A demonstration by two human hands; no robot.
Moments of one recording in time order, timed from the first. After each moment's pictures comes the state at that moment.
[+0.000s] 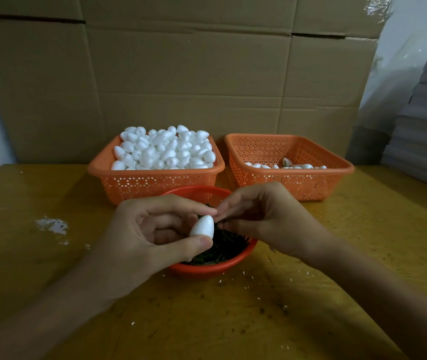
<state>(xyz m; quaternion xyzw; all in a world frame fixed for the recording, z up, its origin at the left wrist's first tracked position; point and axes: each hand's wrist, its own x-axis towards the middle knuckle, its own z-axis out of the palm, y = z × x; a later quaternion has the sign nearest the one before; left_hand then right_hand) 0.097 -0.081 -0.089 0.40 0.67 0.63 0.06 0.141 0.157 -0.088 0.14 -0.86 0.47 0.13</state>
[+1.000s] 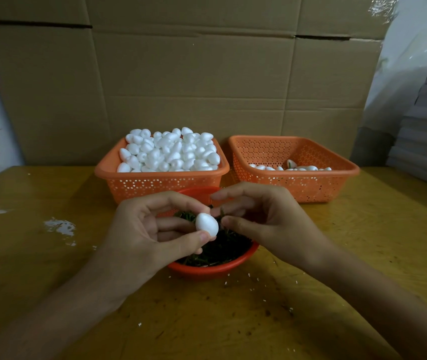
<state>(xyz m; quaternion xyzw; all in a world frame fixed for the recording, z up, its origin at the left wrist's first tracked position) 0.090 -0.081 -0.096 0.38 0.64 0.67 0.06 0.146 0.142 -0.090 0.13 -0.84 0.50 0.17</state>
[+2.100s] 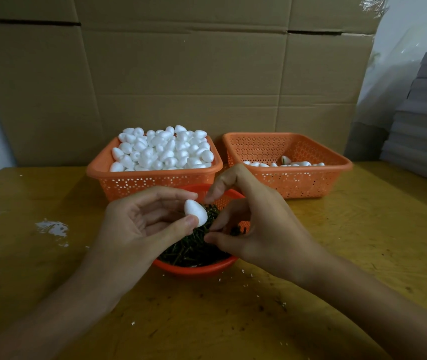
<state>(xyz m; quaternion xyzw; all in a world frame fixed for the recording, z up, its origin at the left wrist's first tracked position) 0.089 -0.078 -0.100 0.36 0.64 0.68 0.01 0.156 0.124 -0.086 0.16 -0.87 0.39 0.25</state>
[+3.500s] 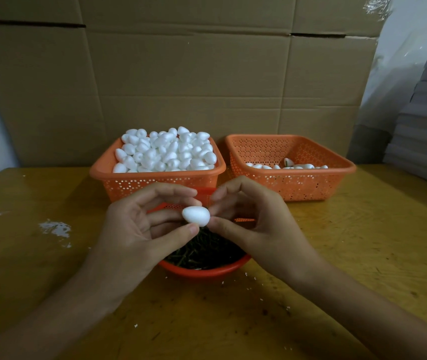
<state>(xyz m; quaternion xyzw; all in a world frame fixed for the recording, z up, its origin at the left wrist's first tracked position) 0.085 -0.079 -0.103 0.37 0.62 0.69 0.01 0.153 0.119 -0.097 0.10 -0.81 0.53 0.23</state>
